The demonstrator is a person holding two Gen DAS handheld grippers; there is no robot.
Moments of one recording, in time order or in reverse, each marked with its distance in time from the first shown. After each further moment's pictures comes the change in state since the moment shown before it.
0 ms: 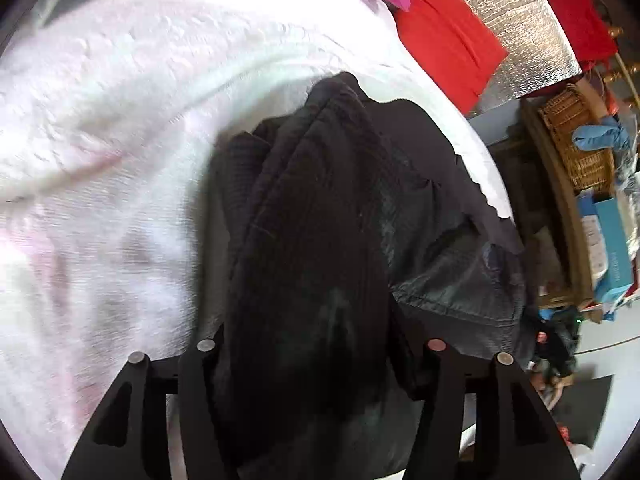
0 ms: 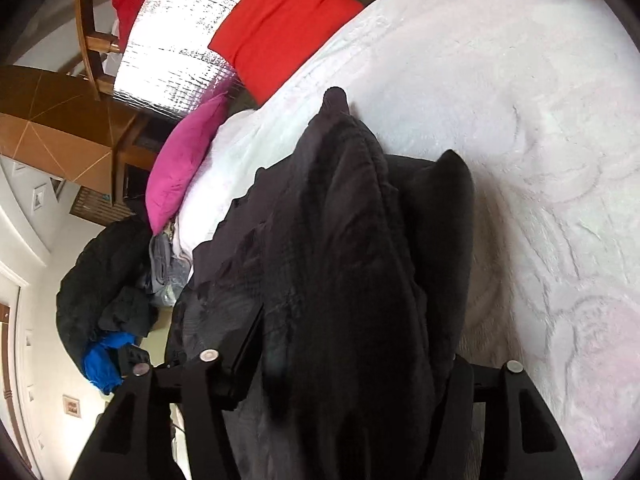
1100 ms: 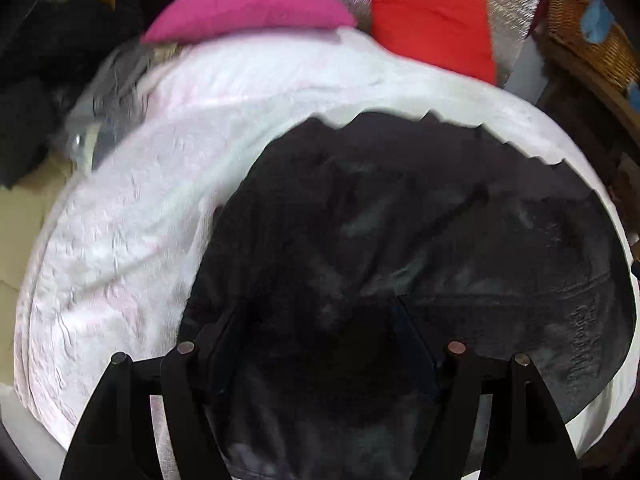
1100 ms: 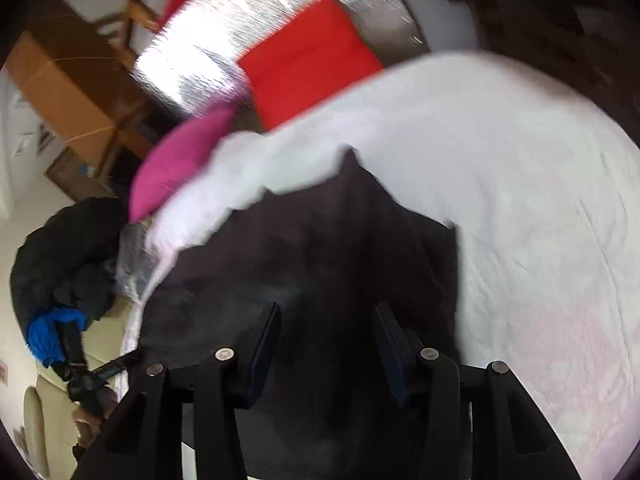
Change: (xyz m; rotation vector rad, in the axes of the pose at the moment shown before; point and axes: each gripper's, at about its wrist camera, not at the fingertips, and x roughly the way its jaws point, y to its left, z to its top) left arm 0.015 -0.114 -0.030 0.322 -0.223 0.458; right arm -0.034 0.067 -0.032 -0.234 -0.201 -0.179
